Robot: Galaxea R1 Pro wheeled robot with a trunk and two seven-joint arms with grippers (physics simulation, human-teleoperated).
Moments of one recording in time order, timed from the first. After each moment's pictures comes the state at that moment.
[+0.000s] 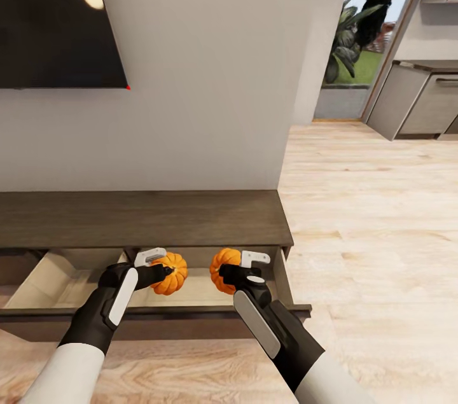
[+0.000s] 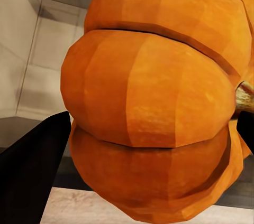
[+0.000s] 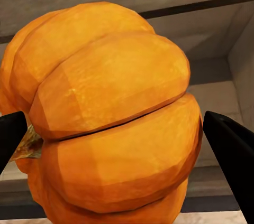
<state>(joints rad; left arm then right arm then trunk) -0.60 0.01 0.06 -1.05 0.31 0.84 0.14 -0.59 0.17 0.59 -1.09 -0.67 0.43 -0.68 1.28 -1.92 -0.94</state>
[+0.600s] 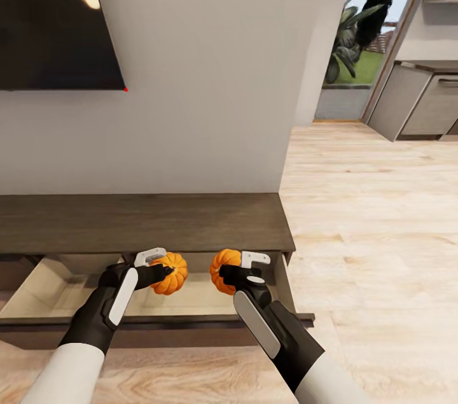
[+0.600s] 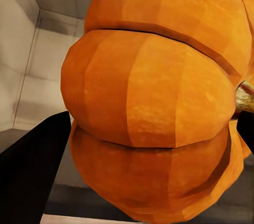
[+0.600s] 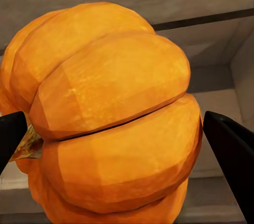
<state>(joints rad) -0.60 0.01 0.06 -1.05 0.31 0.84 0.14 -0.59 0.17 0.59 -1.08 -0.67 0.43 -0.68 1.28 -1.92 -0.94</state>
